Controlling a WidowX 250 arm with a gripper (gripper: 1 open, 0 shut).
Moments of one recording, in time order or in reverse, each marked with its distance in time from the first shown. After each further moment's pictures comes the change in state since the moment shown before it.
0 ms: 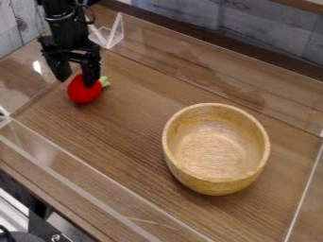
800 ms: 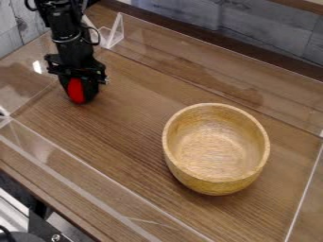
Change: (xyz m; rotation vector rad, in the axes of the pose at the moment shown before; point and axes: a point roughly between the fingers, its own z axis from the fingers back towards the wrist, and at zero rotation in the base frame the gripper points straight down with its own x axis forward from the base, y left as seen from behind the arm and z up) arm -0.003 -0.008 -0.031 -0.004 0.004 -0.004
